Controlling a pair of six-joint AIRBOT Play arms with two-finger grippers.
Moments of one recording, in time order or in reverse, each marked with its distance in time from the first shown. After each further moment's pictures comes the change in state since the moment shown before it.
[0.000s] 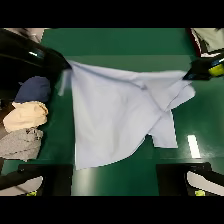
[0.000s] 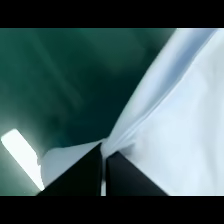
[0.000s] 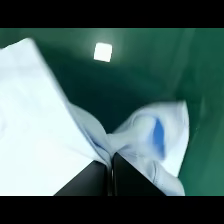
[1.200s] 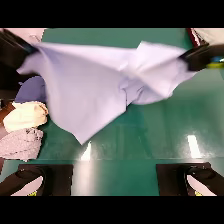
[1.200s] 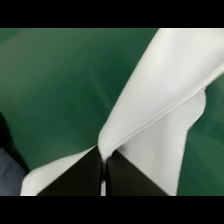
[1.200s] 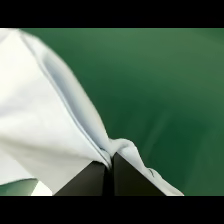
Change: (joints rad) left arm 0.000 0.253 0.246 0.159 -0.100 -0.009; right arm 0.256 0.335 -0.048 -0.167 -0.432 -0.097
